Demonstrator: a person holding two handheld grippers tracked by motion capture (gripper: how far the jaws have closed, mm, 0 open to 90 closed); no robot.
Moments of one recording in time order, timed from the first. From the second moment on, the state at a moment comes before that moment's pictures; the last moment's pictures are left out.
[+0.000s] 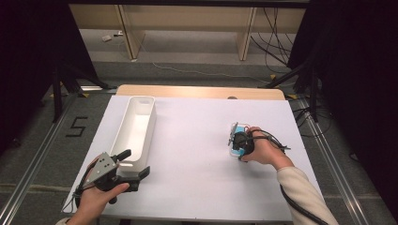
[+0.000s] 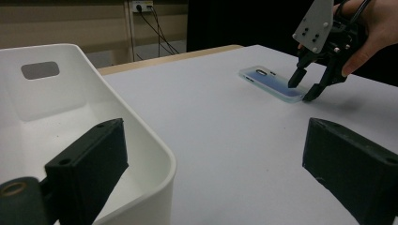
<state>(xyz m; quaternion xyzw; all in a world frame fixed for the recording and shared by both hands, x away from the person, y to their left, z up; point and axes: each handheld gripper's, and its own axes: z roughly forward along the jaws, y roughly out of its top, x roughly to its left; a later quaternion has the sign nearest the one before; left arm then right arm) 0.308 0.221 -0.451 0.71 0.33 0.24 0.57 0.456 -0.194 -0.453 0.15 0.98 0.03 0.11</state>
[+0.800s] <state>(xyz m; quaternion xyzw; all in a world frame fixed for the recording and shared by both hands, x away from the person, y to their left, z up) 0.307 0.221 -0.451 0.71 0.33 0.24 0.57 0.458 -0.189 -0.452 0.12 0.99 0.01 0.07</state>
